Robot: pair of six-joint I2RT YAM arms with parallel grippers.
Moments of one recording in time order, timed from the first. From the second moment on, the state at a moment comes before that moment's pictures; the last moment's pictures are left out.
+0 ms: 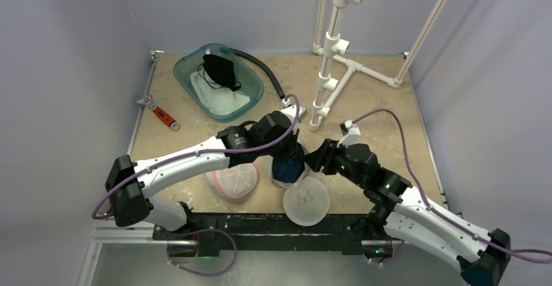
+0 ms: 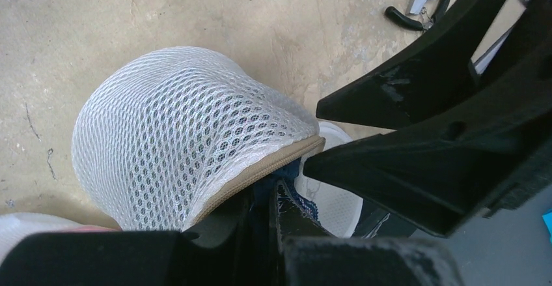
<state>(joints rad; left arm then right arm) -1.05 1.42 1.20 -0.49 -0.07 -0.48 0.82 0.68 0.50 -0.28 0.12 0.81</state>
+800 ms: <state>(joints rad) -1.05 1.26 1.10 -0.48 0.10 -0.41 0.82 0.79 0.56 -0.32 0.21 0.82</state>
